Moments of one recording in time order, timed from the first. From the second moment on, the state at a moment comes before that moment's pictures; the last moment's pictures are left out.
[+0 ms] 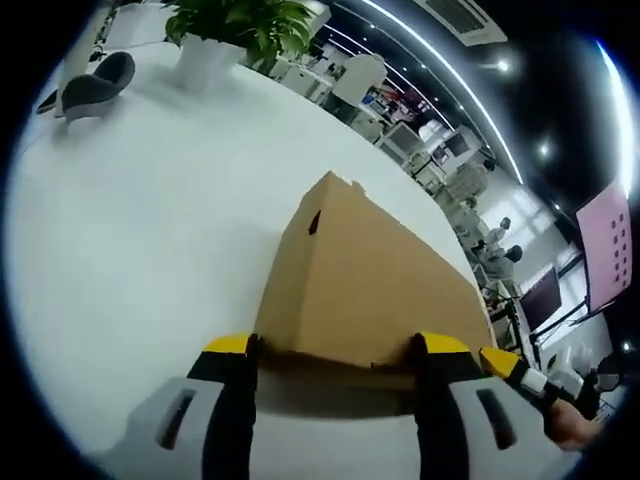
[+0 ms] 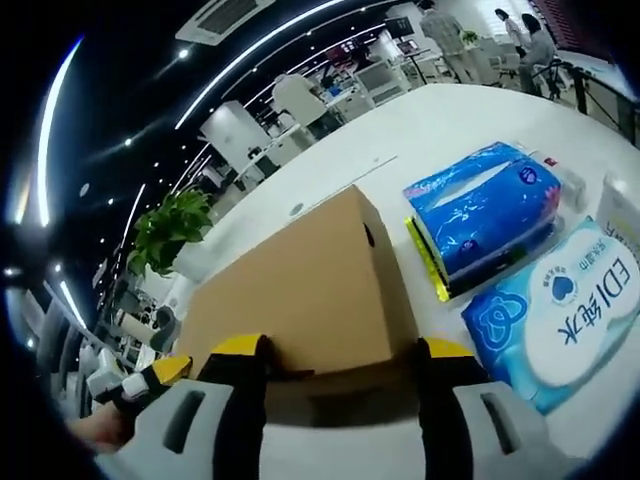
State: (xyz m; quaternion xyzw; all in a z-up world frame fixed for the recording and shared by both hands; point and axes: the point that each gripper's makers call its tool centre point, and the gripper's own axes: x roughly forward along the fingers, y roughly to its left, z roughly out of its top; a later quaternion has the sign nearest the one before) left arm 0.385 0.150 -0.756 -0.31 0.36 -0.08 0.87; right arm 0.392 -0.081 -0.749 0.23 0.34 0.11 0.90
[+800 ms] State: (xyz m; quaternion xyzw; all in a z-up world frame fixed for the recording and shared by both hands) left arm 0.380 0.146 -0.735 0.00 0.30 -0.21 0.93; right arm 0.389 -0.071 -0.726 -0.08 0.28 0.28 0.92
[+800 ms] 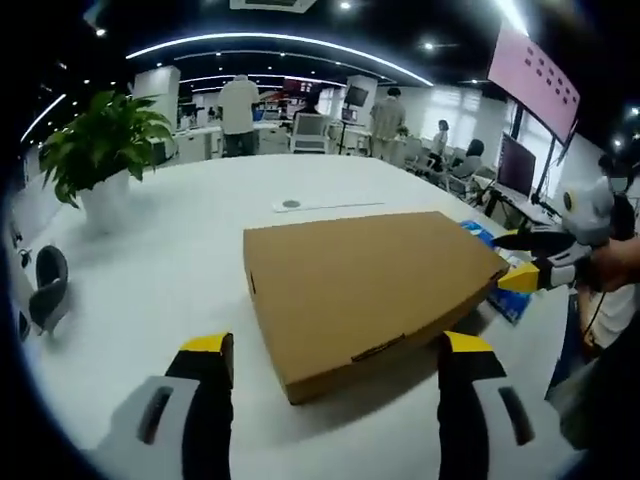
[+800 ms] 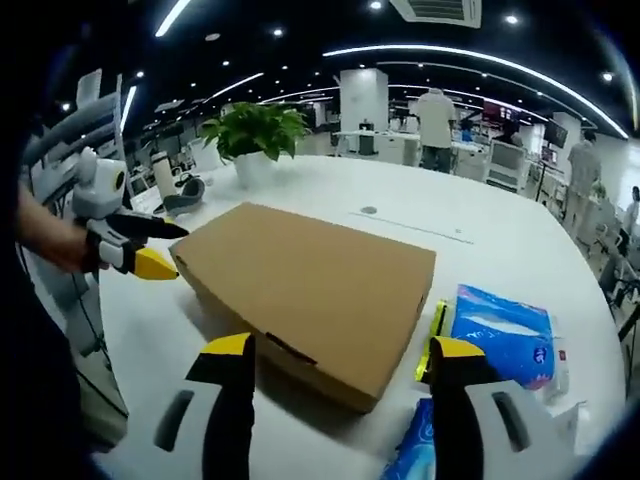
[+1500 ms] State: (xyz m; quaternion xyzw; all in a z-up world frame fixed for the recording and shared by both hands) left arm 0.382 0.140 -0.752 0.04 0.32 -0.20 0.92; right arm 0.391 -0.070 -0.739 -0.13 0.30 0.27 0.91
